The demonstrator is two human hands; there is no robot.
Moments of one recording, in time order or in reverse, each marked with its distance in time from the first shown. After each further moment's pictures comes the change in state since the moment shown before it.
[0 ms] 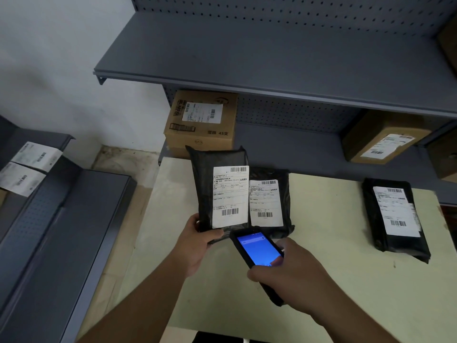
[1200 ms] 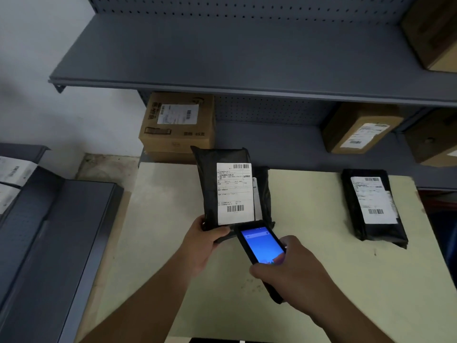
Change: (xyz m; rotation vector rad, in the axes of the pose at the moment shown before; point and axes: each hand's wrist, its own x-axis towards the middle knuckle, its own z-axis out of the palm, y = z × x) left_hand 0.008 -0.010 0.065 -0.038 -0.075 -0.059; right_hand 0.008 0.037 -0.031 0.074 0.079 0.060
